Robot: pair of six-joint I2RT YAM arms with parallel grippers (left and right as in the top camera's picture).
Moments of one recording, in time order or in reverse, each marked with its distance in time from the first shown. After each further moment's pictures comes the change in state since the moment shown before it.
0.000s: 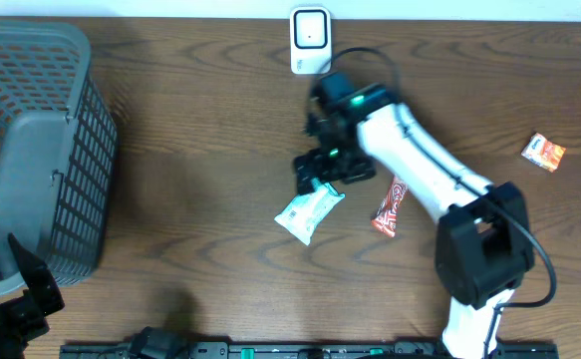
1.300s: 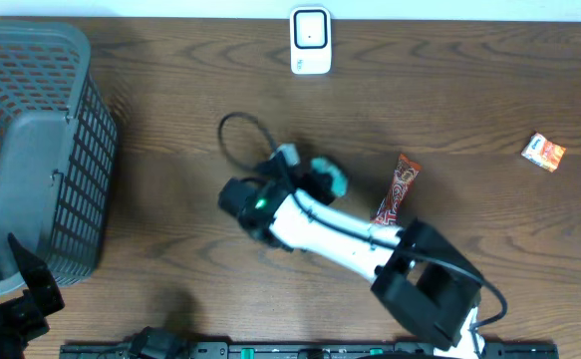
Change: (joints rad) left arm 0.000 0.000 0.000 0.000 0.000 0.000; right arm 0.551 0.023 -0.182 0.154 1.297 0.244
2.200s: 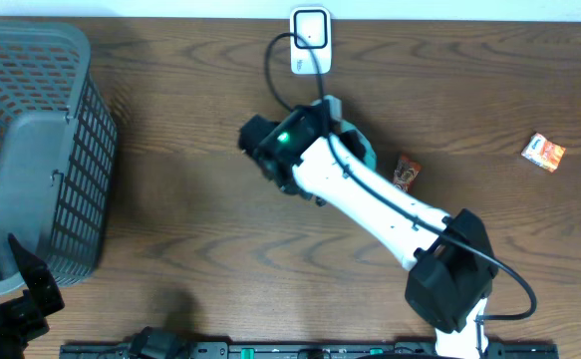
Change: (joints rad) left arm 0.000 0.000 0.000 0.000 0.000 0.000; right arm -0.172 -0.001 0.380 -0.476 -0.047 0.298
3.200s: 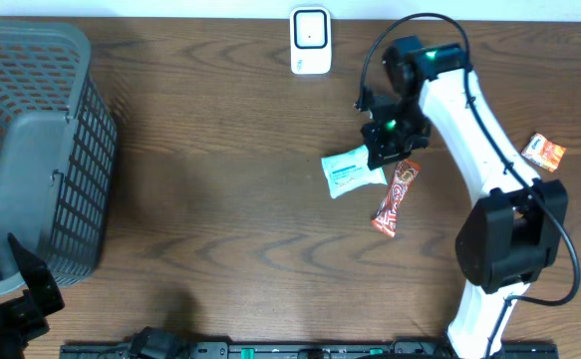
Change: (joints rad) left arm 0.000 0.000 0.000 0.000 0.000 0.000; right arm -0.567 -0.002 0.002 0.041 -1.146 -0.778
